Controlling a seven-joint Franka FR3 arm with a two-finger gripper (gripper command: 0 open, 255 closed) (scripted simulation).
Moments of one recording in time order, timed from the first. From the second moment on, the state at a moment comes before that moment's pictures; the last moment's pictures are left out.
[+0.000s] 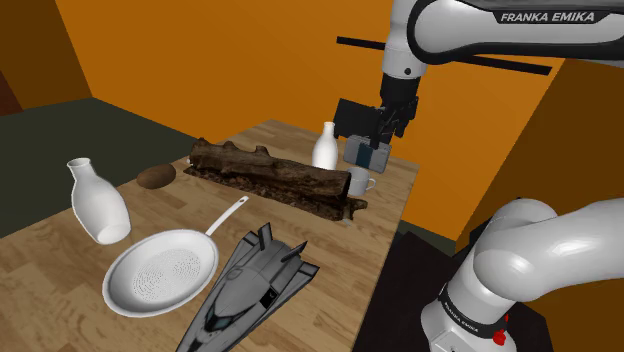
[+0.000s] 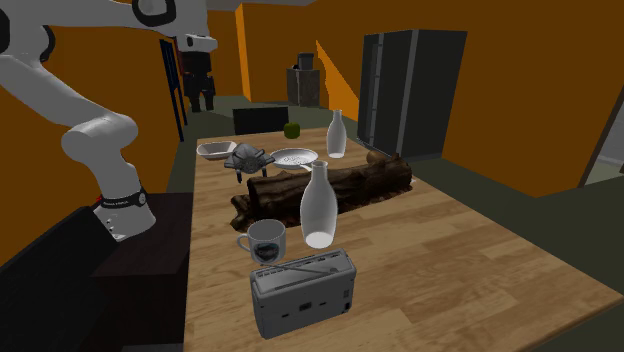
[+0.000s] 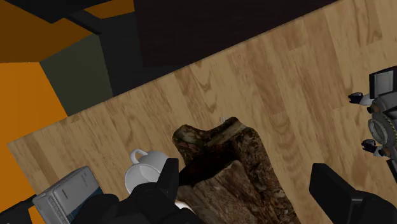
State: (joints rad) arm 0.01 -0.77 0.04 -2.41 -0.09 1.65 0.15
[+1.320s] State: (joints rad) arm -0.04 -0.13 -0.17 -2.04 -0.06 1.97 -0.12
